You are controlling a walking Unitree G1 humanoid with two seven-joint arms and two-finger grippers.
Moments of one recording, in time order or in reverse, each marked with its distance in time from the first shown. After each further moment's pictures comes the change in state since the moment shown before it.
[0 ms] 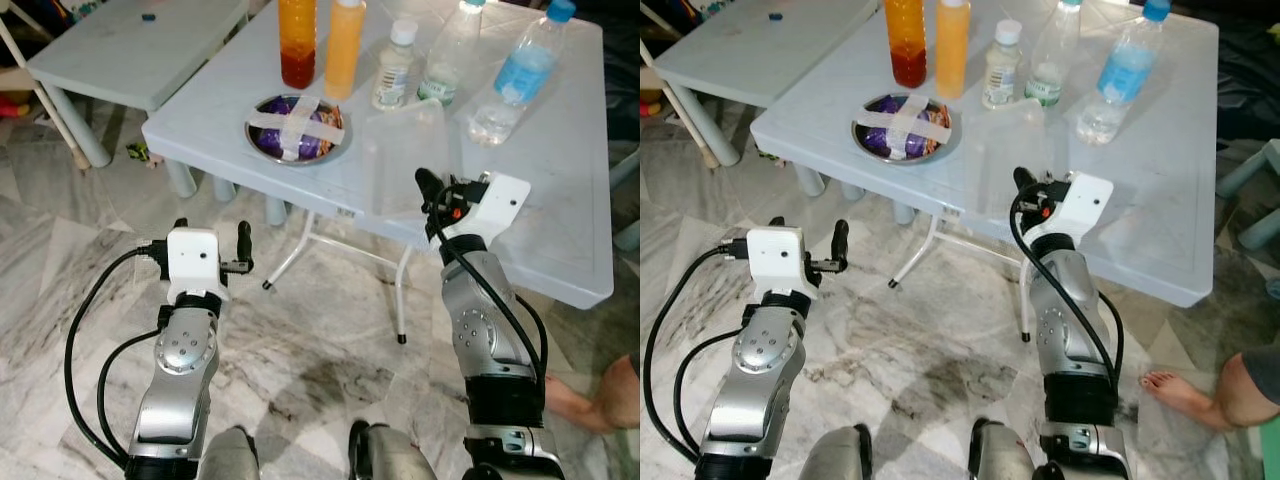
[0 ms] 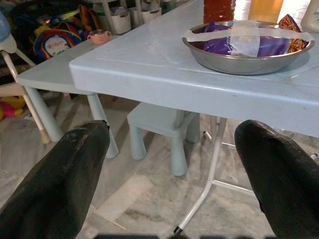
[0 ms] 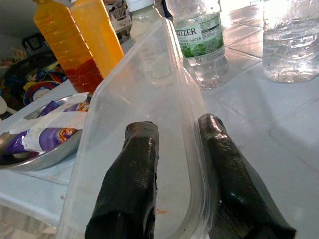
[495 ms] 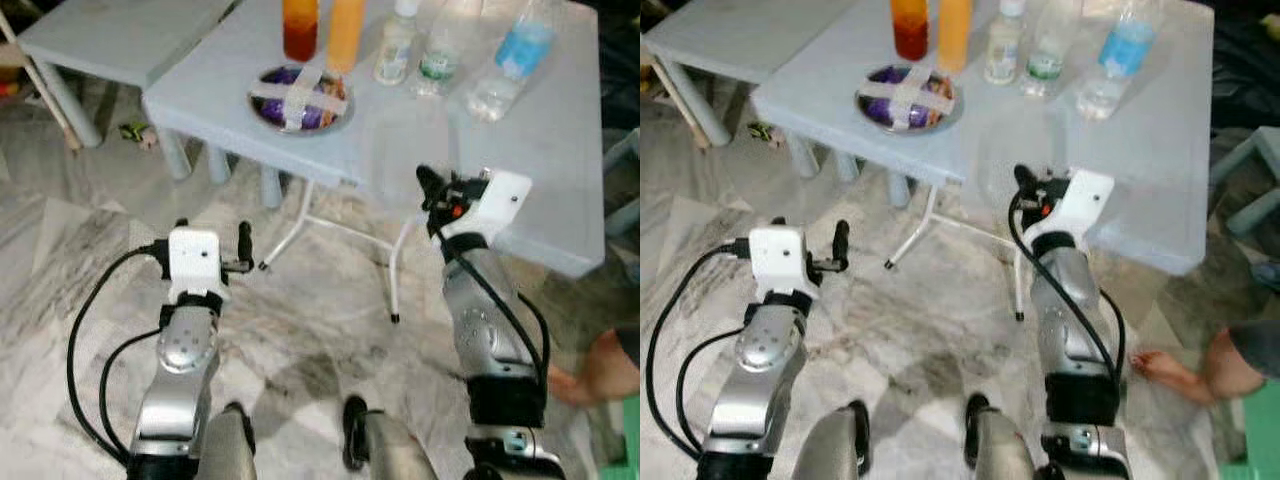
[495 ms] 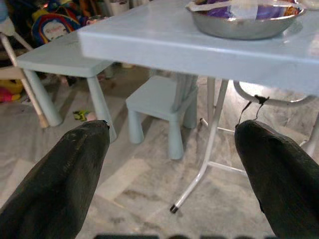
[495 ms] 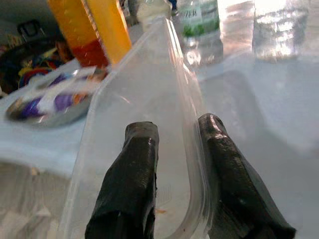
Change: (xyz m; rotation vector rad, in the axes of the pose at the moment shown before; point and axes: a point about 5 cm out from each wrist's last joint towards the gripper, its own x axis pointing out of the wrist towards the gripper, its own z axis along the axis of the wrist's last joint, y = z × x) left arm 0.001 0.000 -0.003 -0.001 0.013 0.007; right arm -0.002 0.002 -0.002 -0.018 0.013 0.008
